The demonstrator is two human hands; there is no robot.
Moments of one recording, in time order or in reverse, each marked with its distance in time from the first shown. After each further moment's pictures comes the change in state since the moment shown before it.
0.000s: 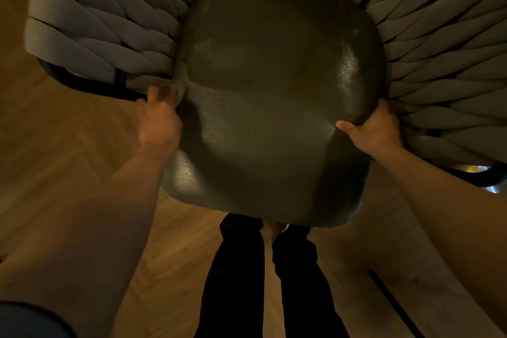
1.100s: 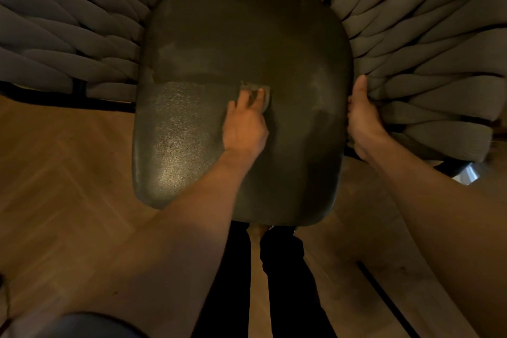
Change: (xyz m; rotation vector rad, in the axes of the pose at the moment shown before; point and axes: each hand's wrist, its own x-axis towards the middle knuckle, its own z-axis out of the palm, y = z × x) left_hand -0.043 0.209 0.020 -0.298 -0.032 0.267; right_hand 0.089 0.065 0.018 0.684 -0.116 0.286
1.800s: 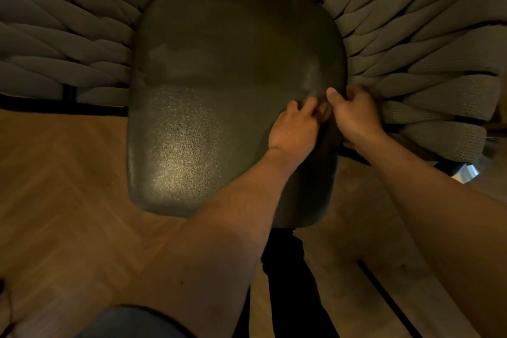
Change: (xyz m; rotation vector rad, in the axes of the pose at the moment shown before) left_hand 0.003 0.087 0.016 0.092 -0.256 0.354; right_hand -0.093 -0.054 0.006 -0.315 0.038 -0.282
